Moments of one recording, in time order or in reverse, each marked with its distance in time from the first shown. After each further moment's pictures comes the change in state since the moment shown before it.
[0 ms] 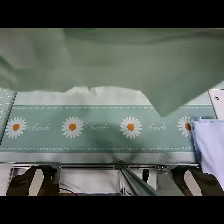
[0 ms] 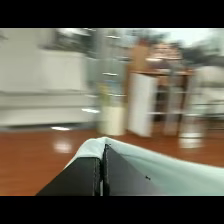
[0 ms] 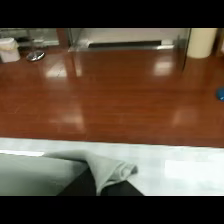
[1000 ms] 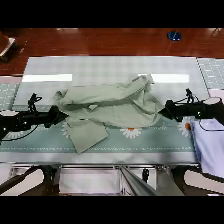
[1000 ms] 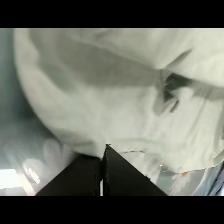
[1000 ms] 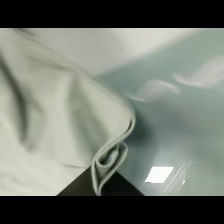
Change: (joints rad) left arm -0.044 -0.651 -0.947 -0.176 -0.086 0.051; right arm -0.025 -0.723 -0.960 0.446 -0.301 -0.175
